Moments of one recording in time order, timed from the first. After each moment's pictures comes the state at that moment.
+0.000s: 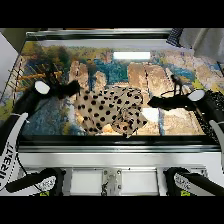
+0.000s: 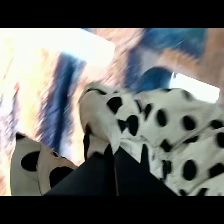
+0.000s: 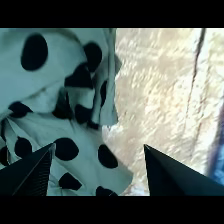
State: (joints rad) left arm -0.11 -1.33 1.15 1.02 -0.73 -1.67; right arm -0.10 -1.22 0.94 -0.91 0.94 1.23
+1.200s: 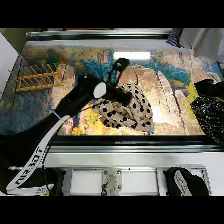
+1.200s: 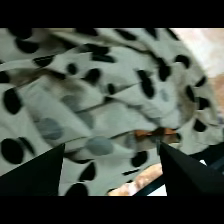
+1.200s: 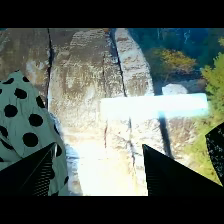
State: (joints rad) left arm -0.68 -1.51 1.52 1.43 -1.05 -1.74; right arm -0.37 -0.80 1.08 -1.12 1.04 1.23
